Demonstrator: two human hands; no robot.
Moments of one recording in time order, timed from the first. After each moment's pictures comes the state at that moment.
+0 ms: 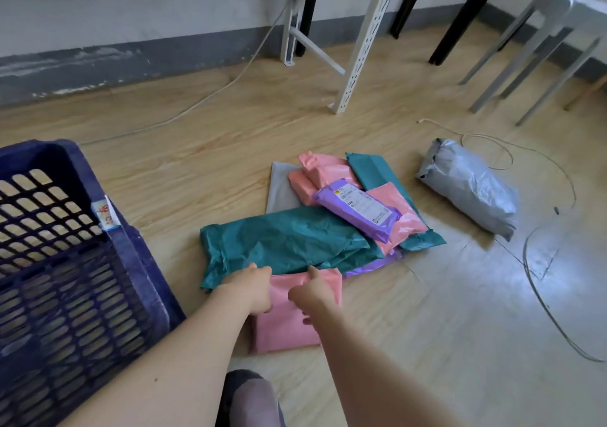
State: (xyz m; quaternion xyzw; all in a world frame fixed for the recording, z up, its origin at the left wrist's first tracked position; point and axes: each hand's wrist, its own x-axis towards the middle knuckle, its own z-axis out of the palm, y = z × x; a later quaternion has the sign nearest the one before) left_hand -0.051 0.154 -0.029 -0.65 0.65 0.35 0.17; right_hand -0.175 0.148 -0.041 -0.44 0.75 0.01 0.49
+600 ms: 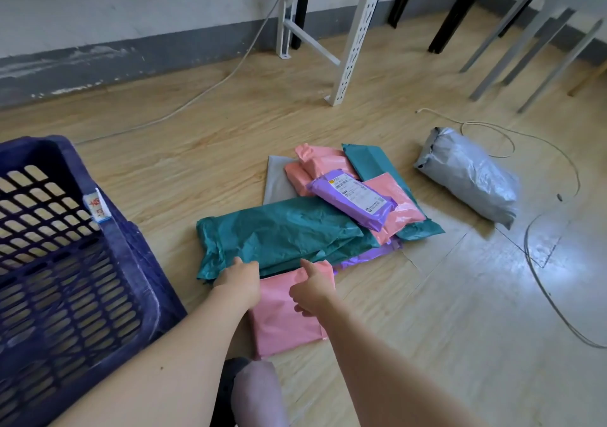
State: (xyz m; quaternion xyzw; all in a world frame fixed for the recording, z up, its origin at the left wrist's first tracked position) left_hand -0.058 0.161 -0.048 -0.71 0.61 0.31 0.16; right_hand -0.193 0.158 -0.051 -0.47 0.74 -0.04 0.48
